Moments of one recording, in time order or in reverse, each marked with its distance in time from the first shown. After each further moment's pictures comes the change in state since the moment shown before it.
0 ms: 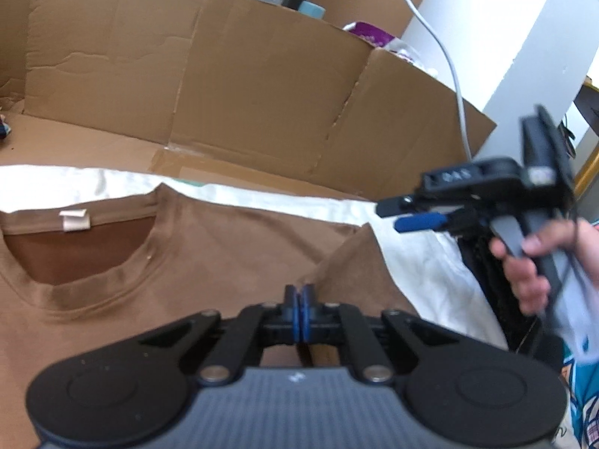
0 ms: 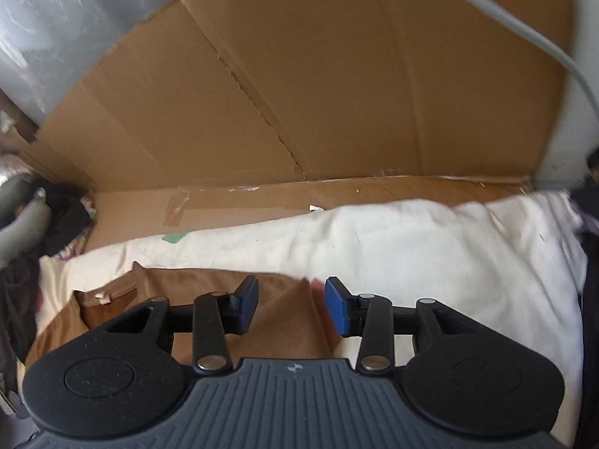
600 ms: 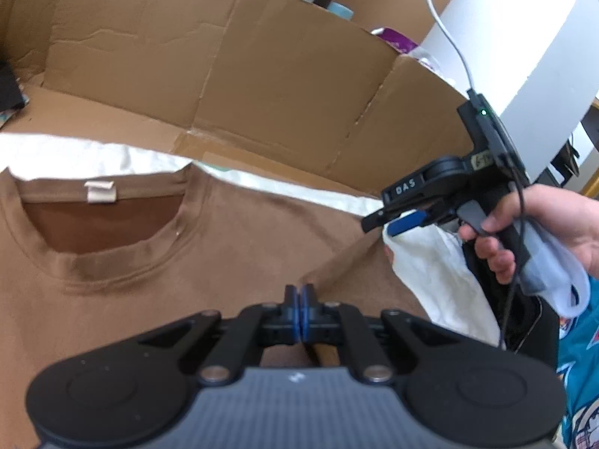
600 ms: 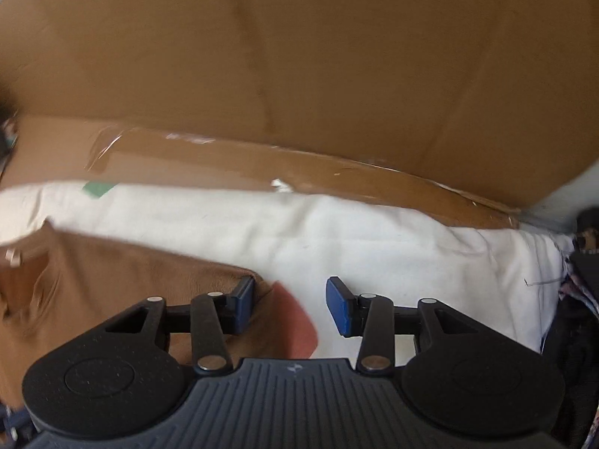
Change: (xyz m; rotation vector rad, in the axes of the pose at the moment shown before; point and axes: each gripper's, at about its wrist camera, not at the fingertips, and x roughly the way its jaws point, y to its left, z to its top) left arm -0.011 0.022 -0.013 -0.078 0.006 -0.005; right arm 0.055 0.029 0.021 -0.135 0.189 -0.286
